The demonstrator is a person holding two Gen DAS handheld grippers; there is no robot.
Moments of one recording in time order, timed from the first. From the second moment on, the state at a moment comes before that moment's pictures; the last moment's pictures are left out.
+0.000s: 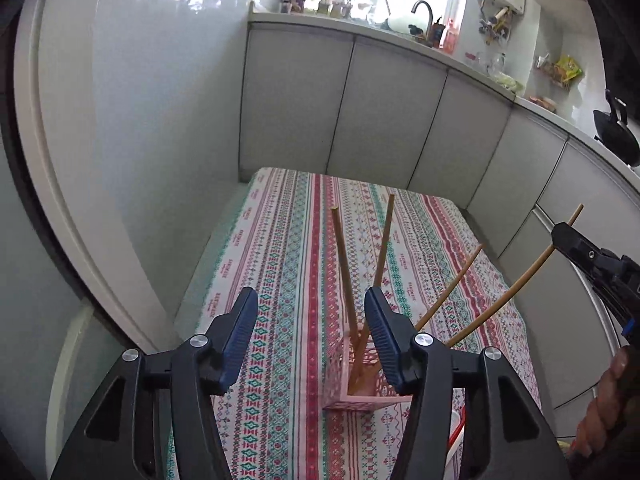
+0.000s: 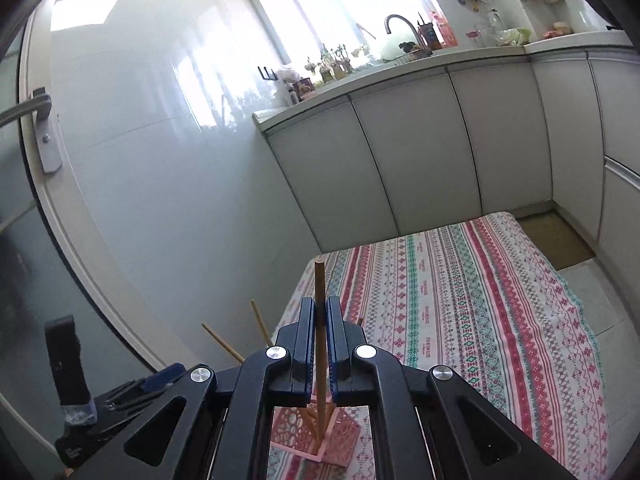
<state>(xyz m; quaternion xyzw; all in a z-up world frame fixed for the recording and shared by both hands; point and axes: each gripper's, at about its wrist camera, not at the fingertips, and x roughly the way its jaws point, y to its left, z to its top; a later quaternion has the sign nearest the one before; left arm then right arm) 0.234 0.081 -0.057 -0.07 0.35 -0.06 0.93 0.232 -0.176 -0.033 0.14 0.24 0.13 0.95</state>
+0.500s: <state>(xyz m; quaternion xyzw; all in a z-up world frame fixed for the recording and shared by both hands) 0.223 0.074 -0.063 -0.05 0.41 -0.09 0.91 0.227 -0.183 -0.048 0.15 0.30 0.16 0.93</state>
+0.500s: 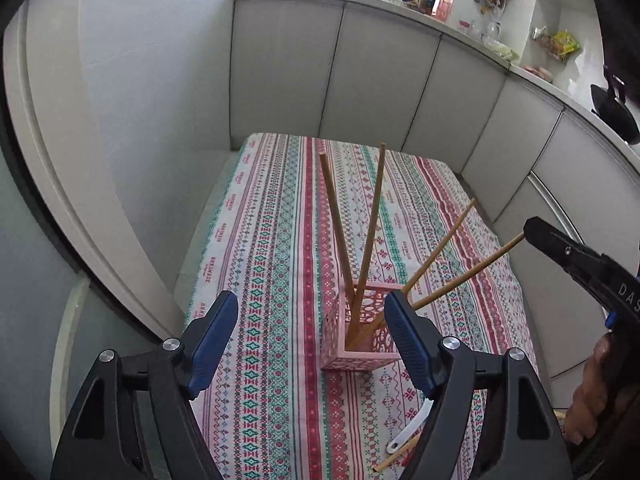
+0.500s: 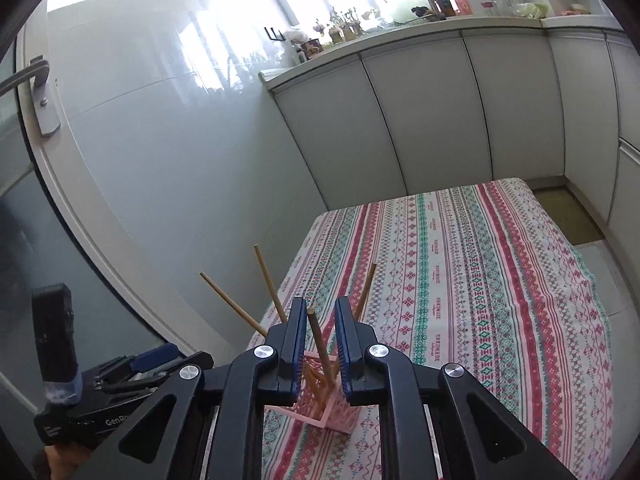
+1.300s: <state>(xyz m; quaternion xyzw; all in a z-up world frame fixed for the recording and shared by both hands) 0.159 -0.023 -0.100 0.05 0.50 -0.24 0.83 0.153 -0.349 -0.129 0.21 0.52 0.00 0.83</state>
